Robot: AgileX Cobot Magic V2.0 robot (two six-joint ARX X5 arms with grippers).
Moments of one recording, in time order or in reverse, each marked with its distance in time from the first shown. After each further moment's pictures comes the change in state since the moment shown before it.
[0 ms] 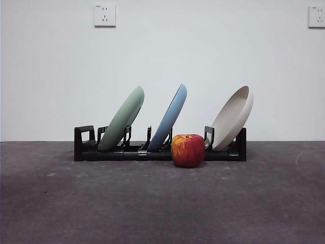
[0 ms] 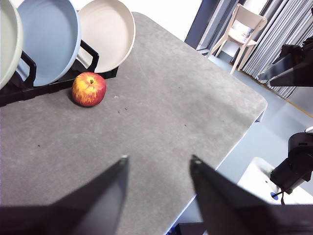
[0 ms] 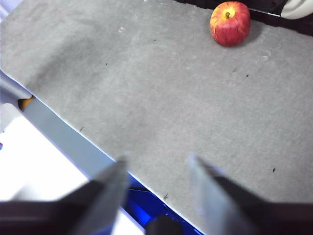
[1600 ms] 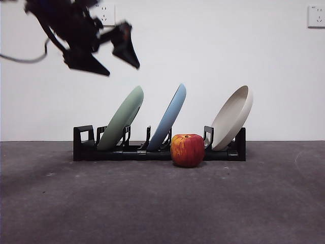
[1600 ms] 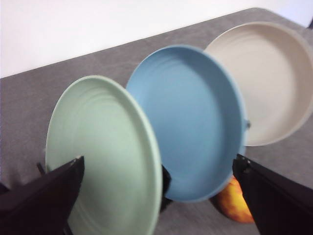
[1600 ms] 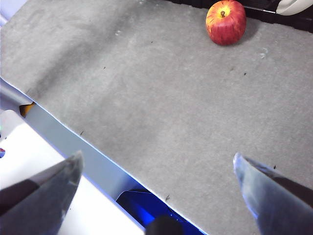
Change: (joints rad) left arm -0.315 1.210 0.577 0.705 -0.640 0.018; right arm 0.000 0.000 0.000 0.005 0.000 0.028
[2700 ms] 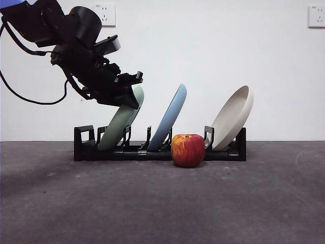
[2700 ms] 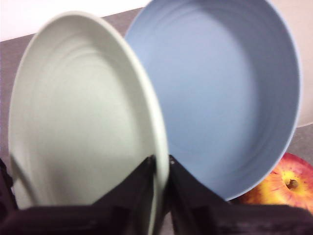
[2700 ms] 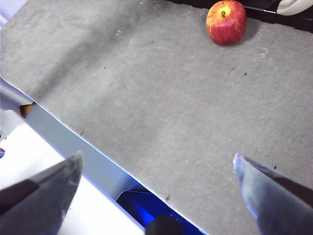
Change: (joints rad) left arm -0.029 0.209 0.000 0.171 -0.031 0.002; right arm 0.000 0.000 0.000 0.000 0.000 0.000
